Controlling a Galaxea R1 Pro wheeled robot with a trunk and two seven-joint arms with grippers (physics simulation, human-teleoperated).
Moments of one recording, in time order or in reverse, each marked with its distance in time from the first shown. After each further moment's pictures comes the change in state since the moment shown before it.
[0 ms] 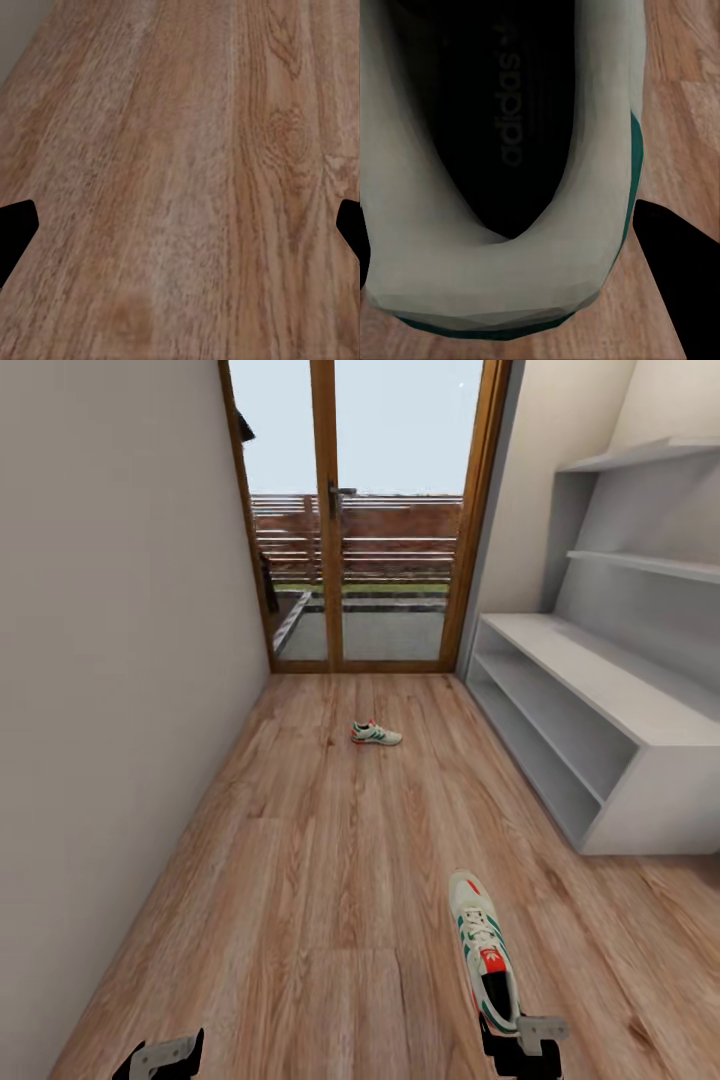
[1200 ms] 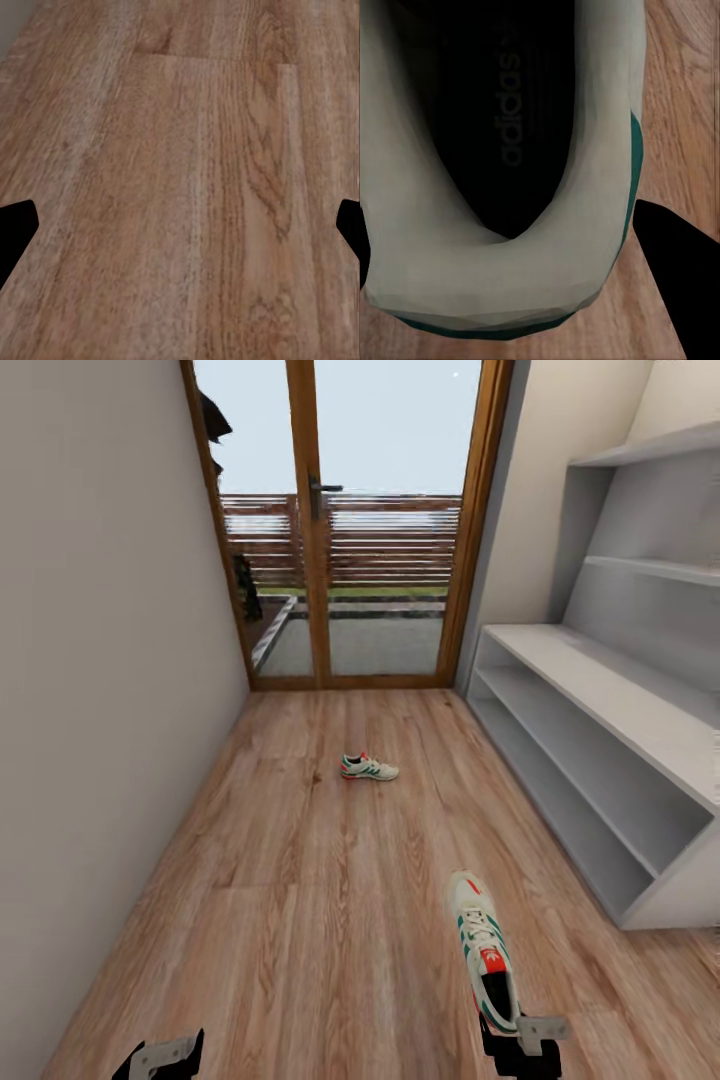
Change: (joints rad) left arm 0.000 0.000 0.000 0.001 0.000 0.000 0.000; right arm 0.000 0.000 0.000 0.000 0.000 0.000 0.000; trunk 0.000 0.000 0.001
